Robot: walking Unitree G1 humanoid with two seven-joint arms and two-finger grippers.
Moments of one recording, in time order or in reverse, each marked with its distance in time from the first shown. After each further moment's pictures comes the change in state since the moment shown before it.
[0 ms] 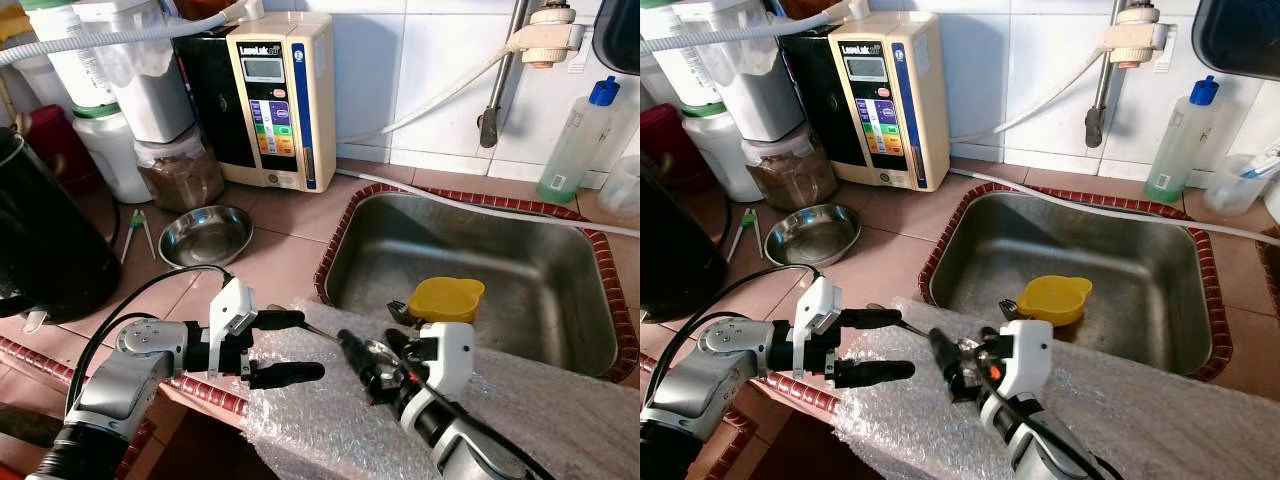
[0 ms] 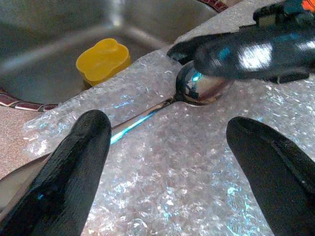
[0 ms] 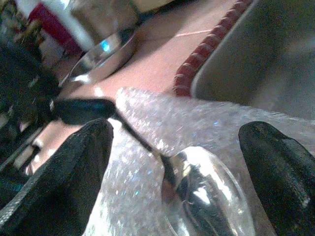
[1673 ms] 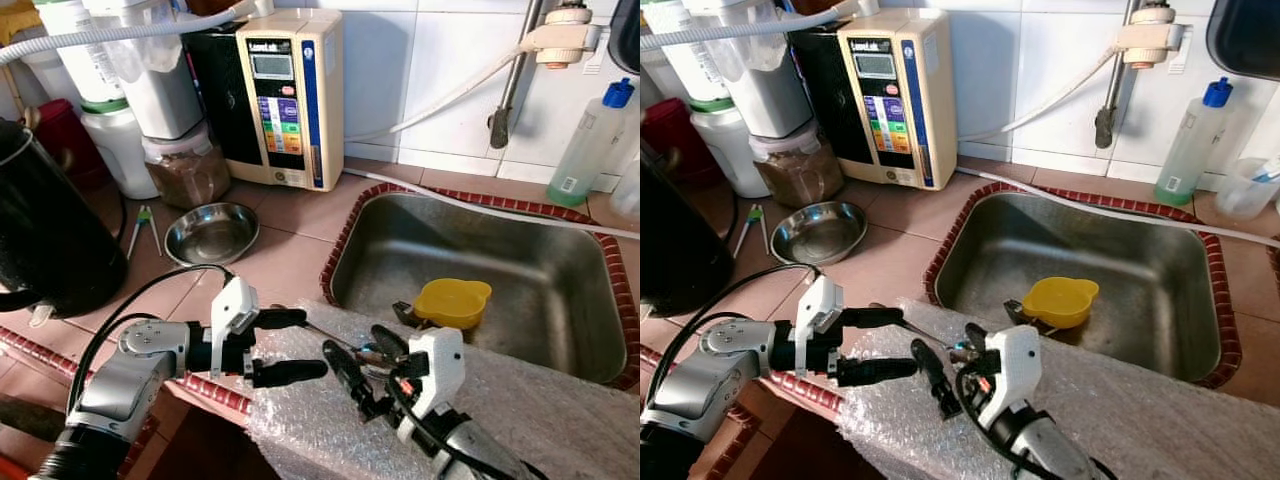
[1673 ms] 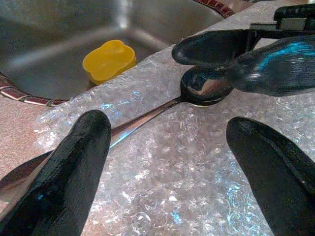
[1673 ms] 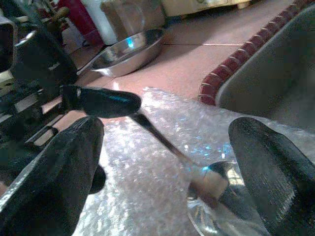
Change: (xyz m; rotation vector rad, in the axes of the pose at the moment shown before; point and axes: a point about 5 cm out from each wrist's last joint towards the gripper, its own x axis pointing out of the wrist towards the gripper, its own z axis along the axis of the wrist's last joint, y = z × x) left arm 0.002 -0.001 0.001 -0.011 -0.009 0.011; right arm -0.003 0.005 -0.002 -0.104 -0.054 0.097
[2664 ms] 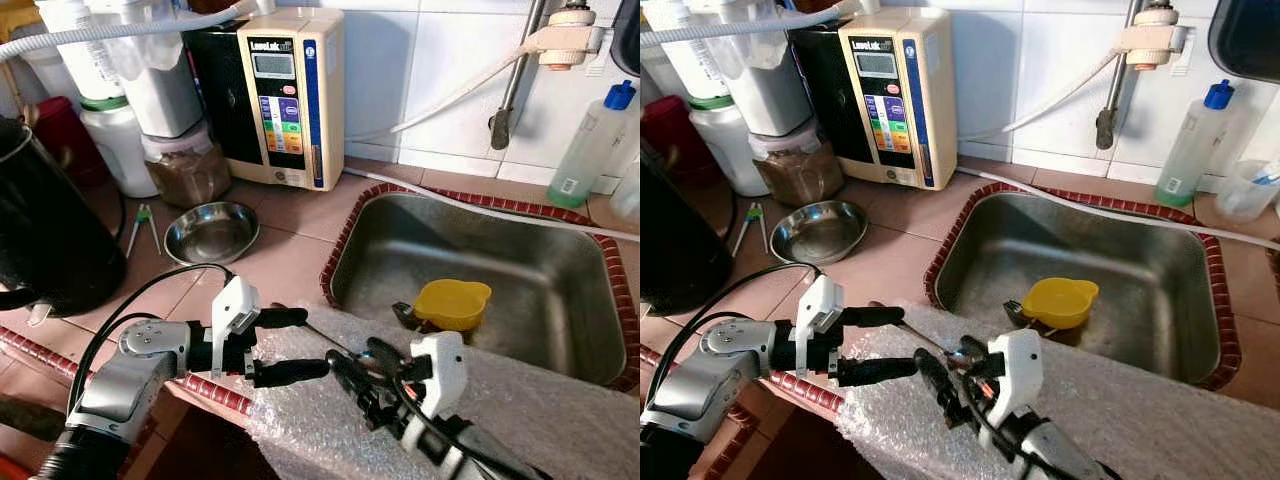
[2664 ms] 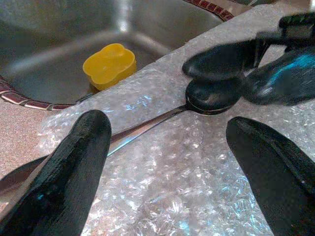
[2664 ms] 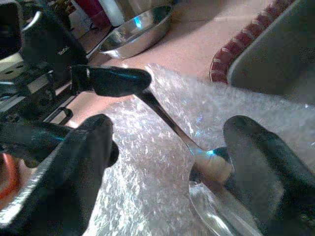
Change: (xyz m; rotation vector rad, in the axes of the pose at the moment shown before) left arm 0.001 -0.001 0.002 0.008 -0.007 0.000; right arm -0.012 0.002 0.005 -0.003 0.072 0.027
